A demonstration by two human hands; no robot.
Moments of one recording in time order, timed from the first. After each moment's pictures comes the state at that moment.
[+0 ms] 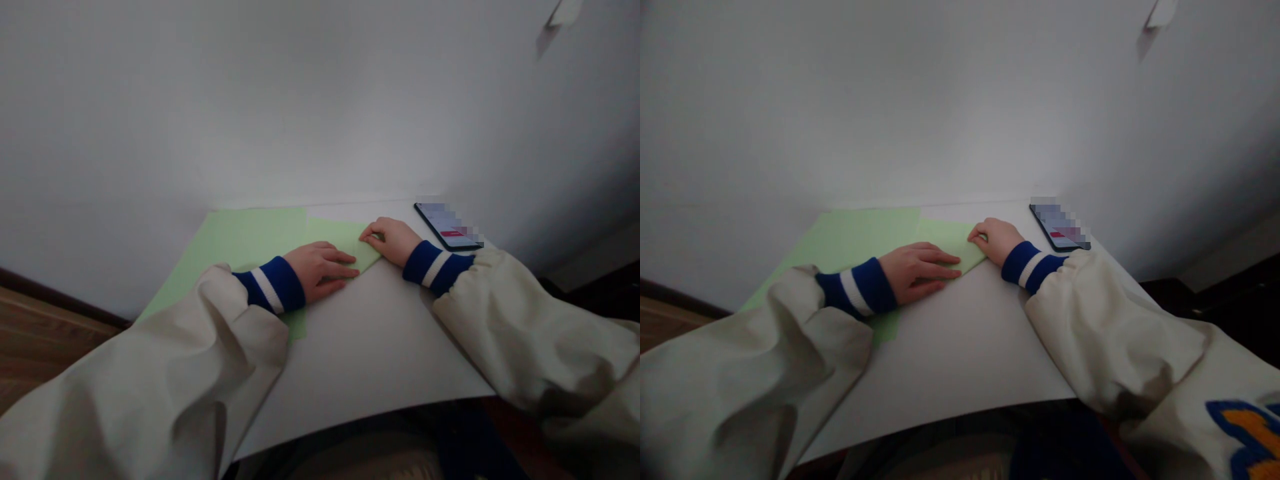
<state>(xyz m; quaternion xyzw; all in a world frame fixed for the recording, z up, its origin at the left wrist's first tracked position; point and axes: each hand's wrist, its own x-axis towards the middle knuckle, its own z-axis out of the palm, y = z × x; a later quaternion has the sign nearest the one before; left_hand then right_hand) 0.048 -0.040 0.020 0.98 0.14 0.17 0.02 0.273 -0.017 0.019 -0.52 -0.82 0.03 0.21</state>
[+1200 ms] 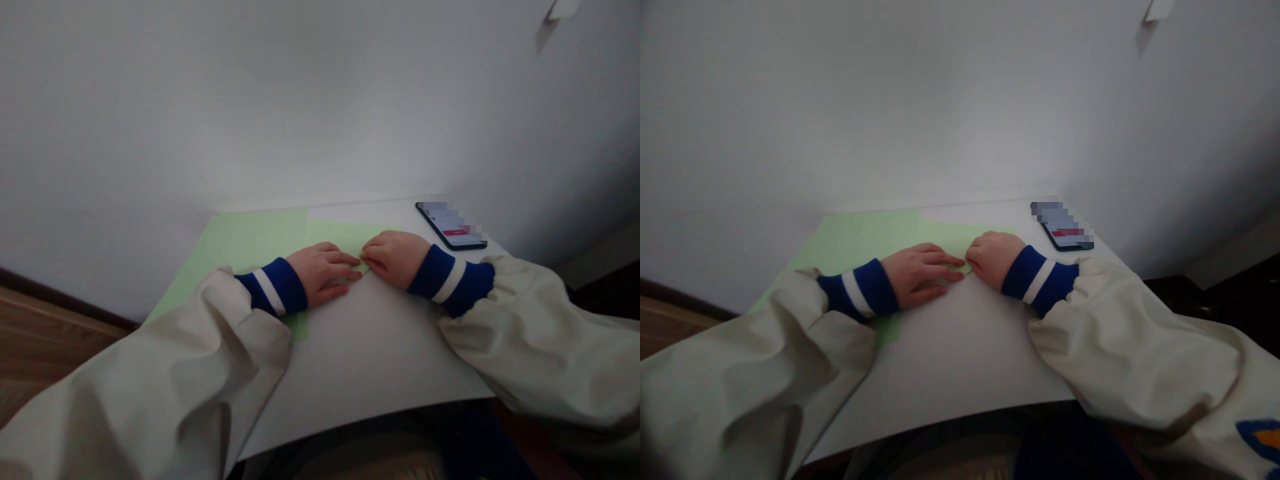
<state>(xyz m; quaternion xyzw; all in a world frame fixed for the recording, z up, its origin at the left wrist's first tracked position) 0.045 -0.033 0.026 0.98 0.12 0.14 0.01 0.259 -0.050 0.041 -0.39 -0.92 -0.08 0.05</state>
